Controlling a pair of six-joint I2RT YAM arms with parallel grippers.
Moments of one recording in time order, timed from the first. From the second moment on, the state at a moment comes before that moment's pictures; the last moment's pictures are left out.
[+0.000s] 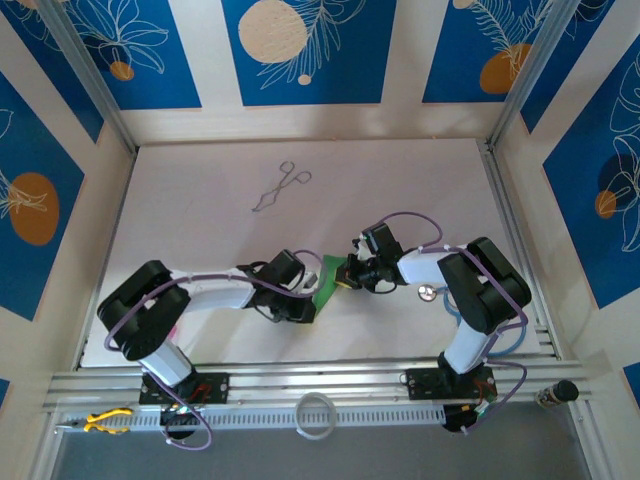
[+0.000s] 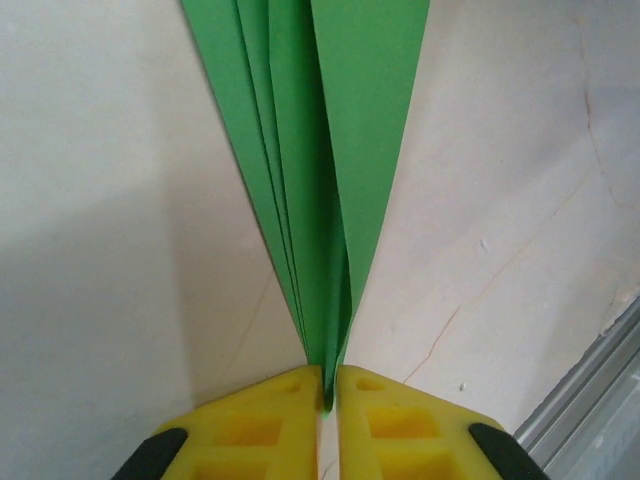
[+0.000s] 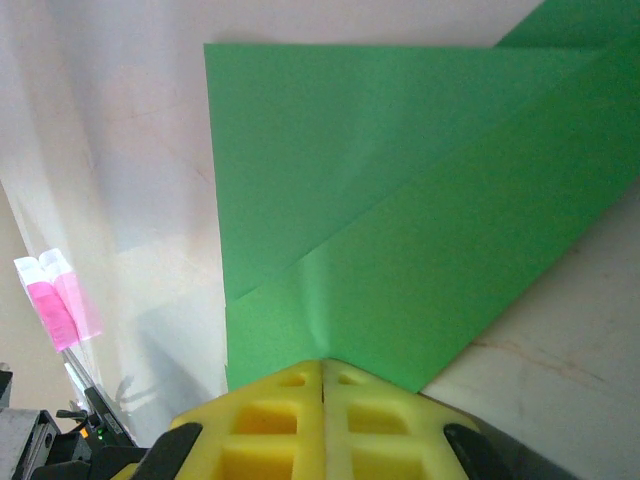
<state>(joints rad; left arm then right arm) -0.84 1.61 0.73 -0.26 0.44 -0.59 0.50 1.71 0.69 0.03 -0.56 0.84</state>
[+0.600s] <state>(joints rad) -0.84 1.60 0.72 -0.27 0.45 -0.59 0.50 1.71 0.69 0.03 -0.56 0.84</state>
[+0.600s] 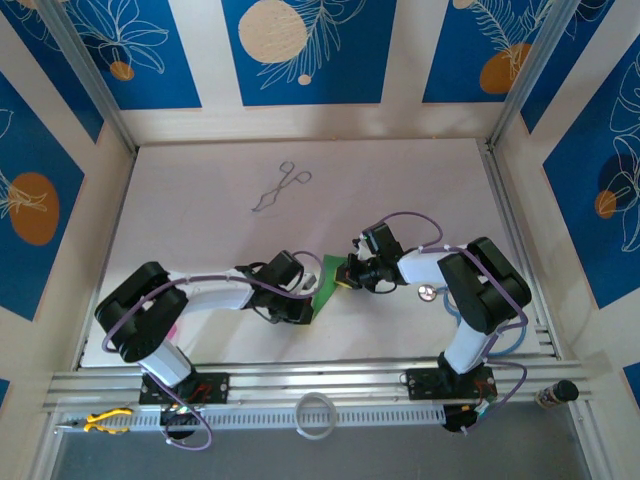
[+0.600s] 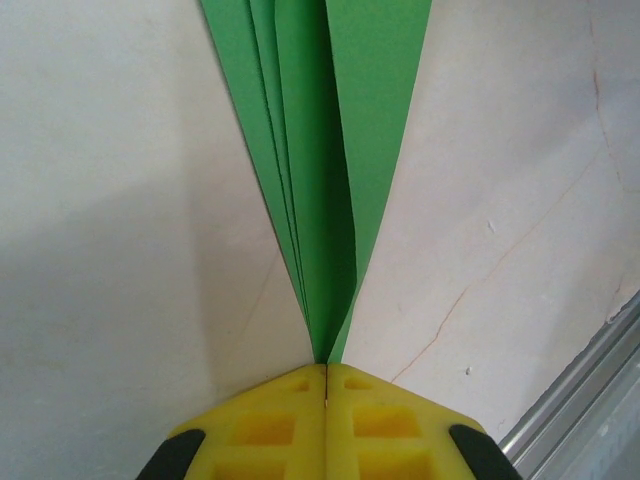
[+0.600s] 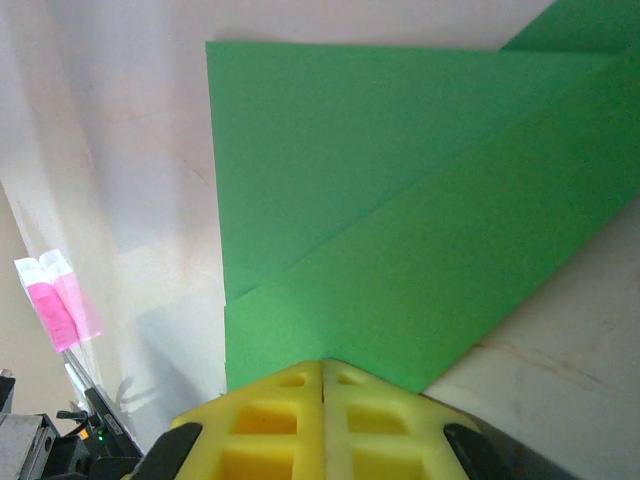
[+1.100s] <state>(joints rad) -0.84 1.44 0.69 -0.35 0.40 -0.57 0.50 1.71 0.69 0.03 -0.56 0.84</state>
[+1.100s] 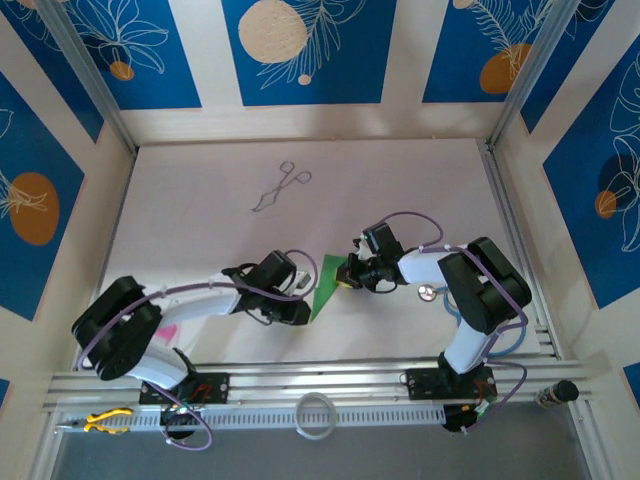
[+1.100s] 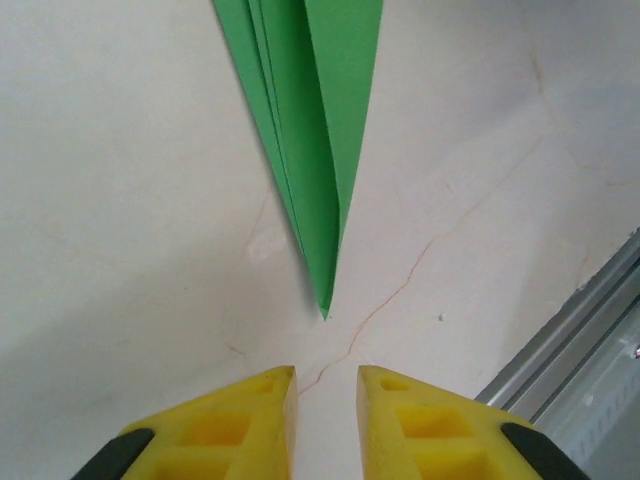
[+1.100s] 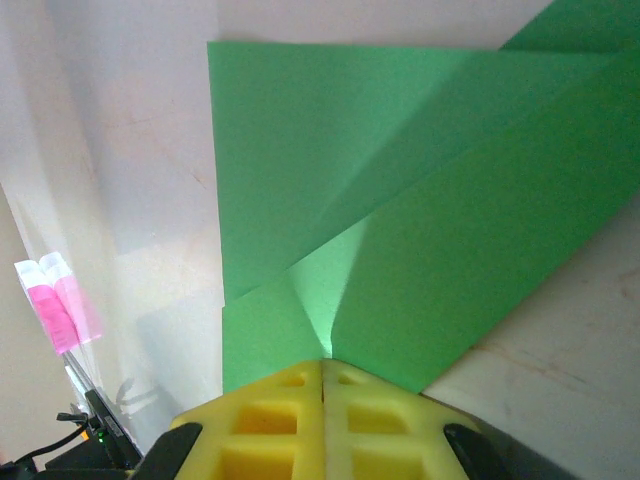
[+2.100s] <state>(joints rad) -0.83 1.76 0.83 -0.09 0.48 -0.68 0.50 1.71 0.69 0.03 -0.56 0.84</state>
